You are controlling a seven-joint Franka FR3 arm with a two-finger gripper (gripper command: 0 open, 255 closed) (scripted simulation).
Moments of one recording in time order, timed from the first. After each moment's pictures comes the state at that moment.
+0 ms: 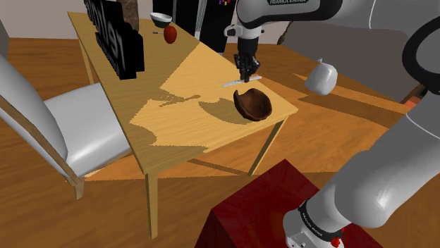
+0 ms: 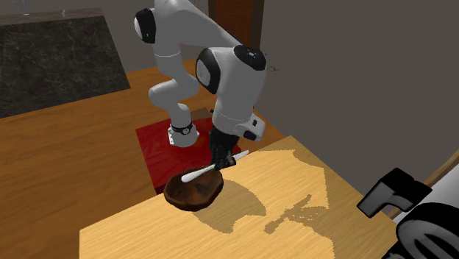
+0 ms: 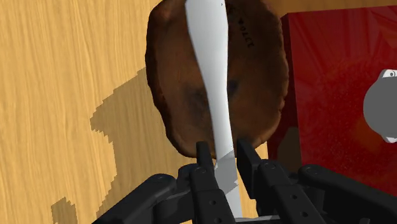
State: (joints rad) arm 0.10 0.01 -0.09 -1.82 -0.20 1.69 -1.46
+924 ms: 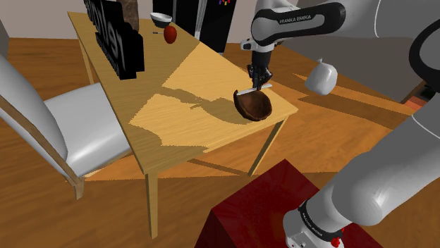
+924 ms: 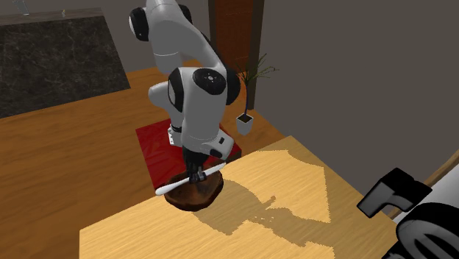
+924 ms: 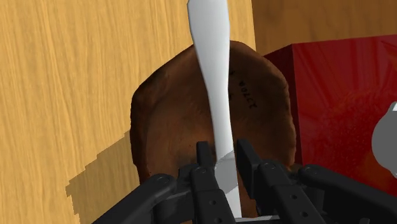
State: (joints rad) arm 0.03 -0.03 -0.16 -1.98 -0.23 1.83 -1.57
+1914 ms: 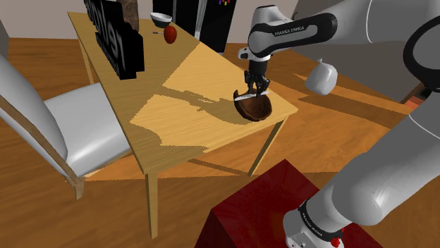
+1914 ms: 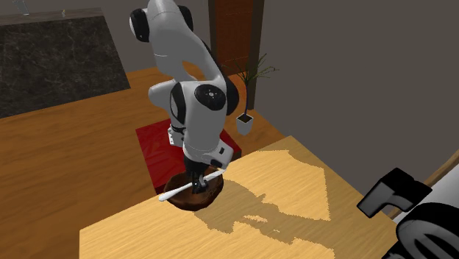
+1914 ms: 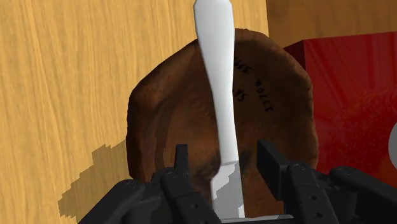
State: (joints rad) arm 0.03 -0.01 -0.17 -2.05 -0.23 1.92 -1.55
